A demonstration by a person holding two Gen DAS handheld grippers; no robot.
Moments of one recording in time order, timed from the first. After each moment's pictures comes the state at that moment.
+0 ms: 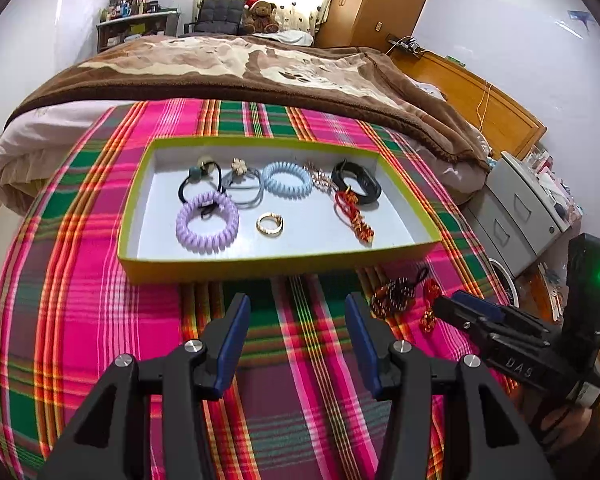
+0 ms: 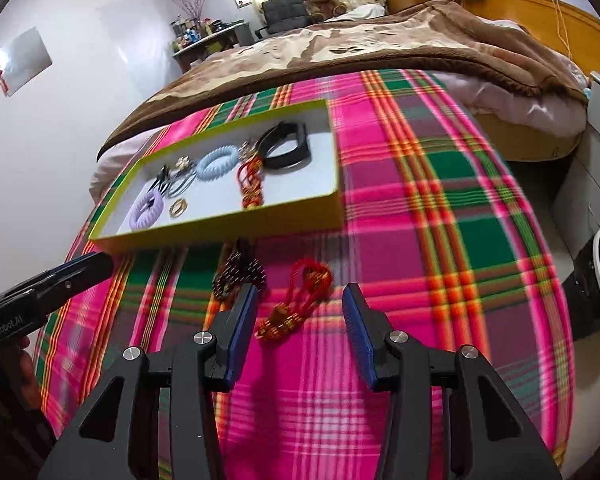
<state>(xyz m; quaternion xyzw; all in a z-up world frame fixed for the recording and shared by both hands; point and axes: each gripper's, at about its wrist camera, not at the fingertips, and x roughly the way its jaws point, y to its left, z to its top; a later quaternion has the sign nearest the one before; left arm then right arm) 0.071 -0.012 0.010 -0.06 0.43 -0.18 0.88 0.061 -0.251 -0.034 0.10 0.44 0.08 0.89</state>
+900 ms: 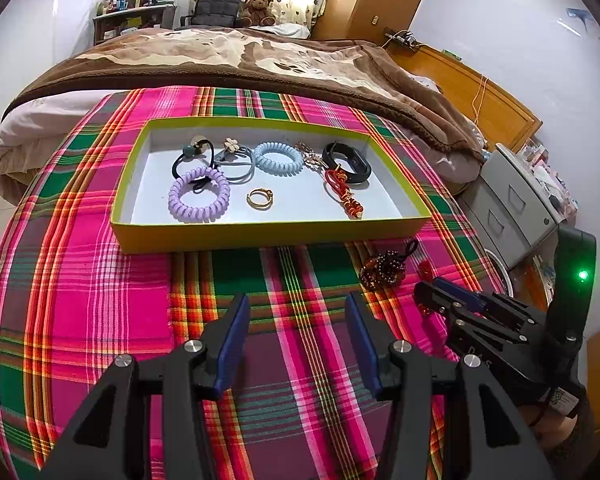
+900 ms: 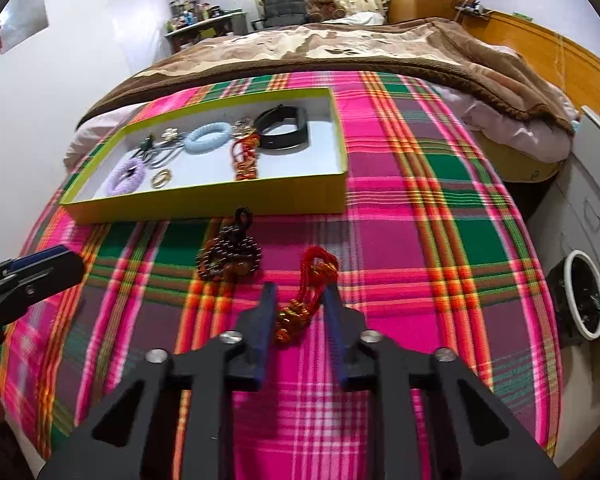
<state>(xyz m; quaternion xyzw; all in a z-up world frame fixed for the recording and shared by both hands) 0.054 -0.016 0.005 -0.06 0.44 -0.18 0.88 0.054 -0.233 -0.040 0.03 0.44 0.04 0.90</state>
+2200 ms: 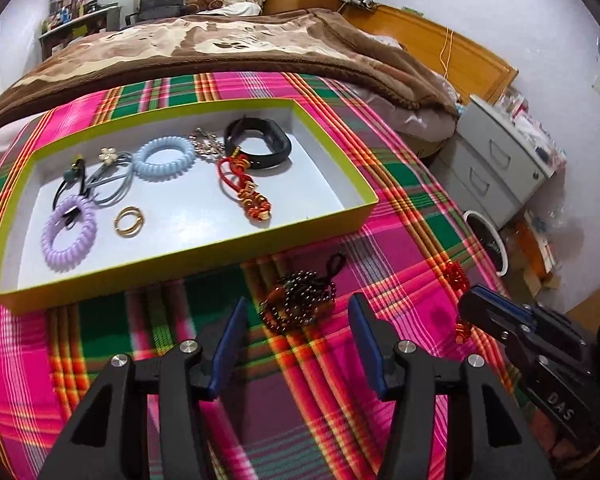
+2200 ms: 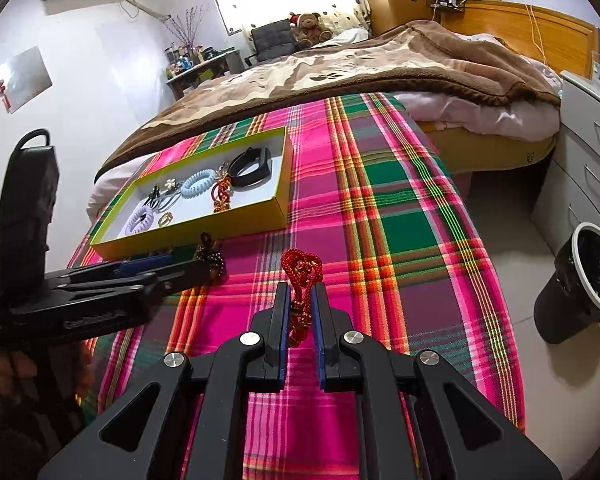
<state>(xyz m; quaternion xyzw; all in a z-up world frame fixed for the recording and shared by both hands) 0.084 -0.109 -0.013 0.01 0.47 -0.24 0.85 0.021 -0.300 -0.020 0.12 0.39 0.06 0.91</state>
